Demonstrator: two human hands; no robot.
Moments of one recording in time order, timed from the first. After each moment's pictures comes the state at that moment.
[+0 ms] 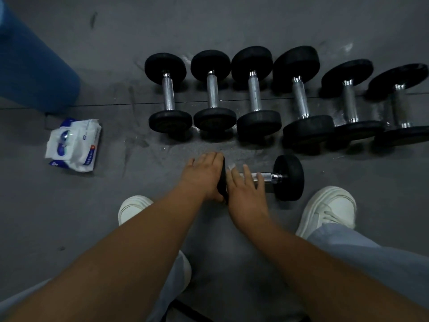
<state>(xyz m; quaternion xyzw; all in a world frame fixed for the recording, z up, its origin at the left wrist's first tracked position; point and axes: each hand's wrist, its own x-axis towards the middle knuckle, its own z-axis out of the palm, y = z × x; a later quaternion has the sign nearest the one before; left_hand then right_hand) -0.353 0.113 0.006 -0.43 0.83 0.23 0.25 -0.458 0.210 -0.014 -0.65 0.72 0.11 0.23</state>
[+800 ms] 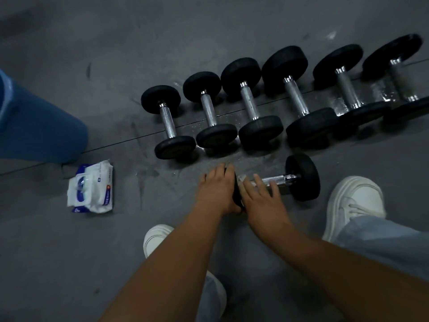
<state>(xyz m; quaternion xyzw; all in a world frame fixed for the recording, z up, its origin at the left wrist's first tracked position) -0.357 0.105 0.002 -0.42 0.85 0.23 0.24 -0.457 0.214 -0.024 -0.64 0.74 0.07 0.20</state>
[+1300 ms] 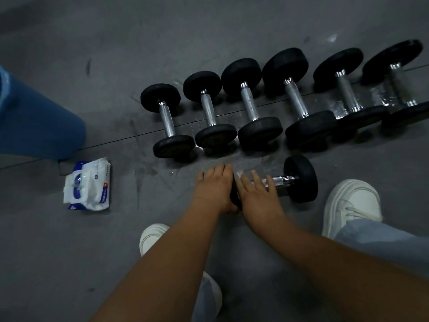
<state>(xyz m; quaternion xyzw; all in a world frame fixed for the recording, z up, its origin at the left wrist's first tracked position) -0.358 0.100 0.001 -0.41 0.85 0.21 0.25 -0.460 0.194 -0.021 -0.63 0.74 0.08 0.23</state>
